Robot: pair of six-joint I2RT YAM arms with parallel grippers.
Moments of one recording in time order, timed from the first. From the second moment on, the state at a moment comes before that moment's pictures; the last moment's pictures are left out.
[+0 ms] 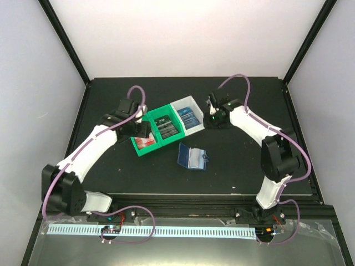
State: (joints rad) left arm -0.32 1.31 1.08 -0.75 0.06 -0.26; right arm 0.45 1.78 1.42 -0.73 -0.09 0.36
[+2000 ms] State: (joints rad) left arm -0.34 1.84 1.22 -0.58 -0.35 0.12; right arm 0.45 2.29 1.81 -0.68 -0.16 0.38
